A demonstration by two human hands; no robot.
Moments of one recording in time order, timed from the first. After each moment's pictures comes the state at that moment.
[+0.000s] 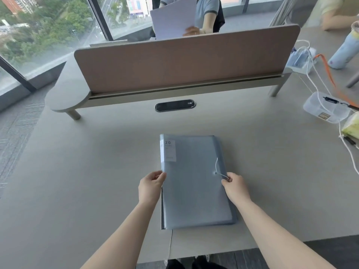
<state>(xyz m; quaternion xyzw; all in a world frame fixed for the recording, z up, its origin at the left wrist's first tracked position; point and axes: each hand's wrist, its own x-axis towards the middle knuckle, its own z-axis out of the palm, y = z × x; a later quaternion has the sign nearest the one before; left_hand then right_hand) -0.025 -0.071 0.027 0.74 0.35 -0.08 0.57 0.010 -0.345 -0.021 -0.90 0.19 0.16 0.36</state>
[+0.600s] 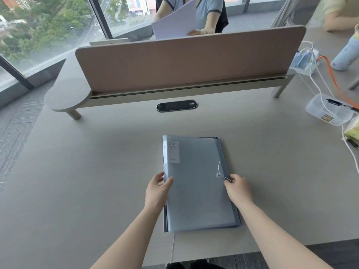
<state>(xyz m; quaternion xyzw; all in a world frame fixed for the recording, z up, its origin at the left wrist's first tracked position) -0.028 -0.079 0.027 0.71 0.35 -0.12 0.60 0.016 -0.343 -0.035 -0.90 0.22 0.14 0.34</state>
